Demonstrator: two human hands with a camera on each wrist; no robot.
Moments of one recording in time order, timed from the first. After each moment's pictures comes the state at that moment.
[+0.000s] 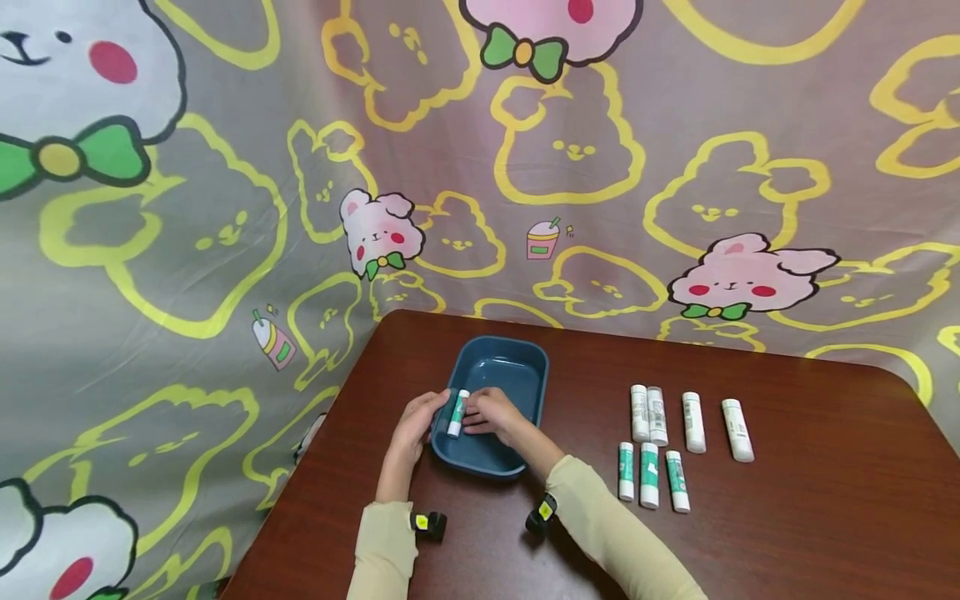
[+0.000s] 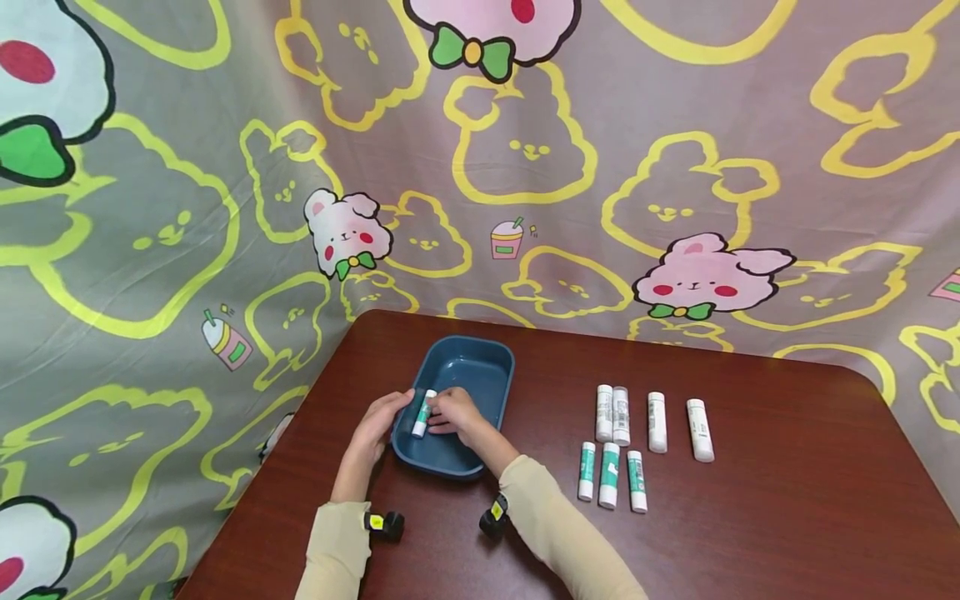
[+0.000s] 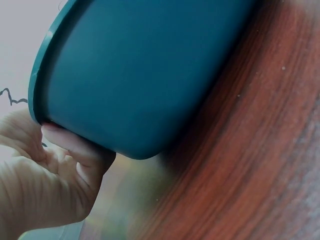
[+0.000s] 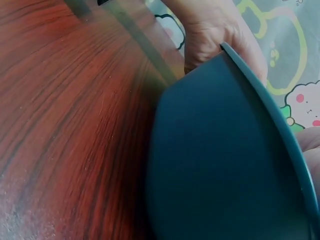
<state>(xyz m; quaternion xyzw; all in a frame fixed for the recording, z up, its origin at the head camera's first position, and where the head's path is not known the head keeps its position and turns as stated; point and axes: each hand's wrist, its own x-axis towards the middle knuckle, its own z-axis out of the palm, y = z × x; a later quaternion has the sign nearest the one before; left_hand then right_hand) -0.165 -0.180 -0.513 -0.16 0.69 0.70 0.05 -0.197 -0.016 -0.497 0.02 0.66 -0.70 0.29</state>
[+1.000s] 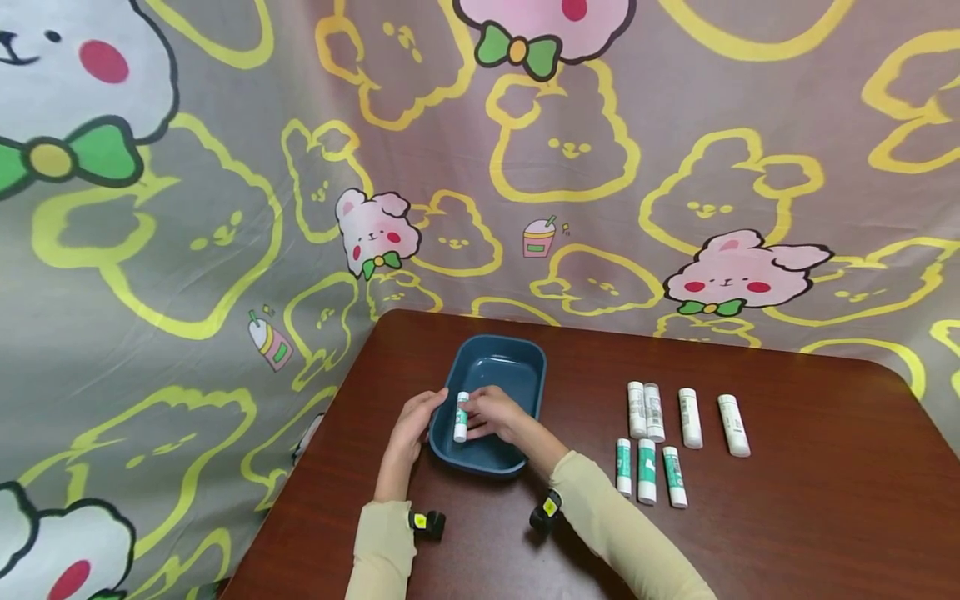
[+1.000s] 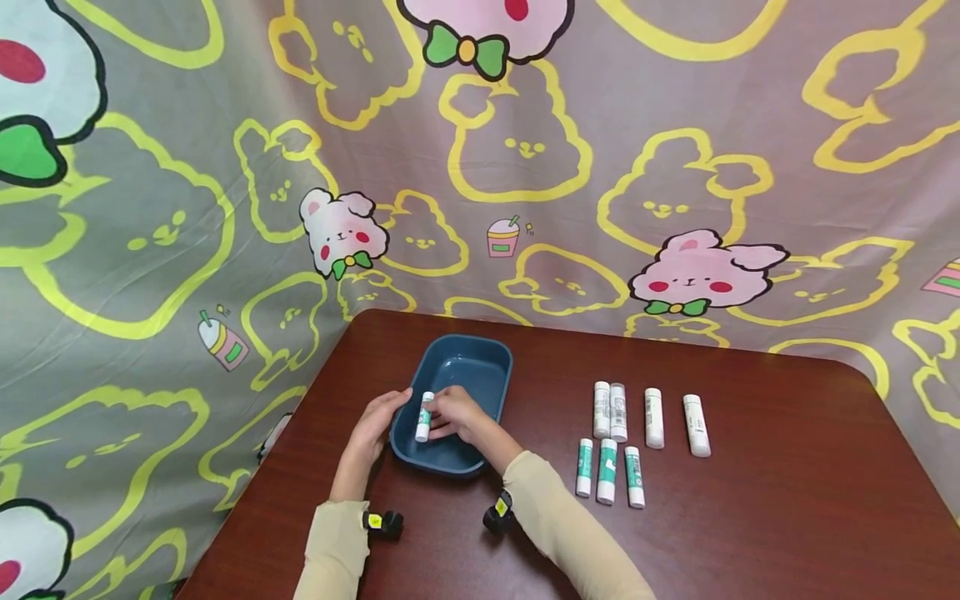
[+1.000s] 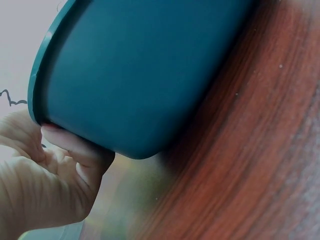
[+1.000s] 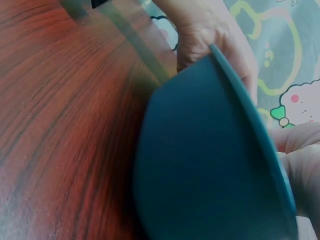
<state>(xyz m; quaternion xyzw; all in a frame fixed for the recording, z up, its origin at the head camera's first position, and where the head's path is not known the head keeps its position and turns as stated) -0.163 -0.179 -0.510 -0.15 0.69 0.71 0.05 -0.195 -0.008 -0.490 0.00 0.65 -0.68 0.33</state>
